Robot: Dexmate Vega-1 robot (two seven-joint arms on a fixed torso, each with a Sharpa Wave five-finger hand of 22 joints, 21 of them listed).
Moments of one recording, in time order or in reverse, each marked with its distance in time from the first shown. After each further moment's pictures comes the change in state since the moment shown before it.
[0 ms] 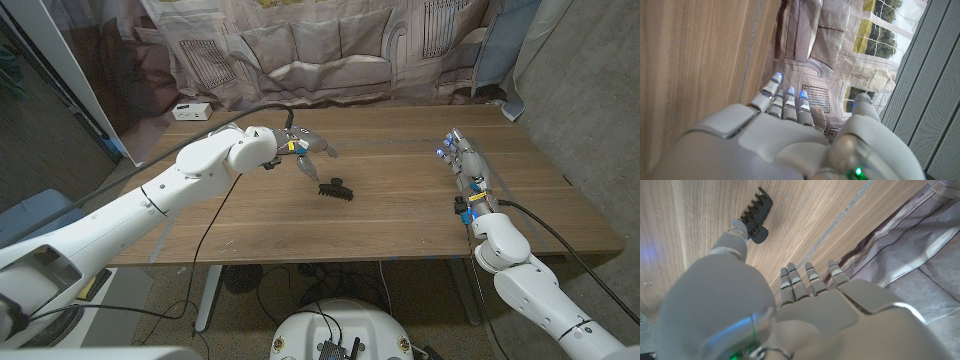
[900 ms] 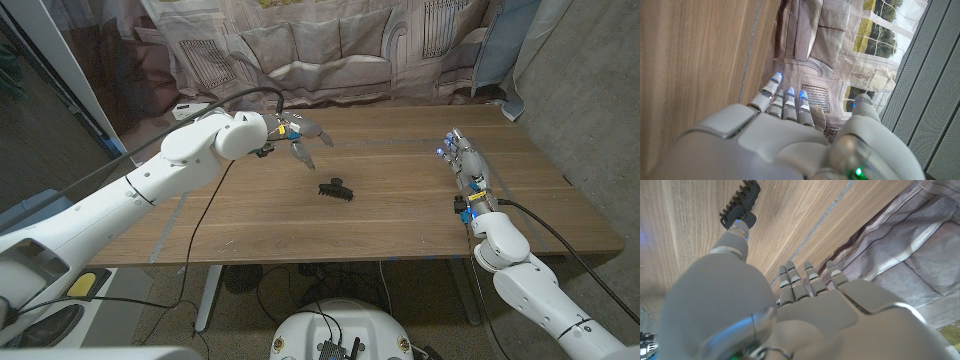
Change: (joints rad) left arm -0.032 0.028 -0.045 -0.025 -0.078 0.002 -0.027; left_hand 0.005 0.005 0.015 -0.001 -0.007 0.045 -0.012 0.000 0.000 0.045 -0.005 0.000 0.000 0.020 -0.020 0.000 0.000 -0.003 -0.026 -0.012 0.000; right arm 0.004 0.001 -0.002 0.001 -0.002 0.003 -0.006; right_hand -0.004 0.004 0.000 0.000 0.000 -0.007 0.000 0.000 0.000 -0.003 -0.004 0.000 0.000 0.000 0.000 0.004 0.000 0.000 0.000 0.000 0.000
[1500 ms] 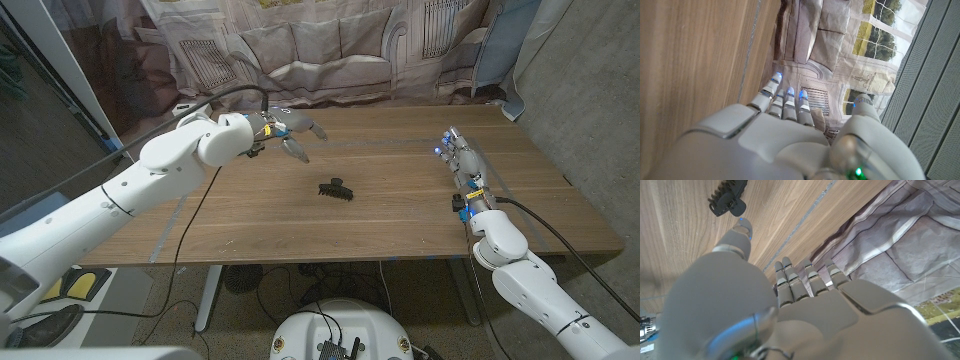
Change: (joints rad) left arm 0.090 0.070 -0.092 -0.068 -0.037 0.022 0.110; left_hand 0.035 -0.010 0.034 -0.018 0.000 0.091 -0.041 0.008 0.000 0.088 -0.052 0.004 0.000 0.046 0.000 0.000 0.000 0.038 -0.007 0.000 0.000; right arm 0.014 -0.007 -0.010 0.001 0.000 -0.012 0.002; right_hand -0.005 -0.005 -0.003 0.003 0.000 0.000 0.000 0.000 0.000 -0.007 0.000 0.000 0.000 0.000 0.000 0.000 0.000 0.000 0.000 0.000 0.000
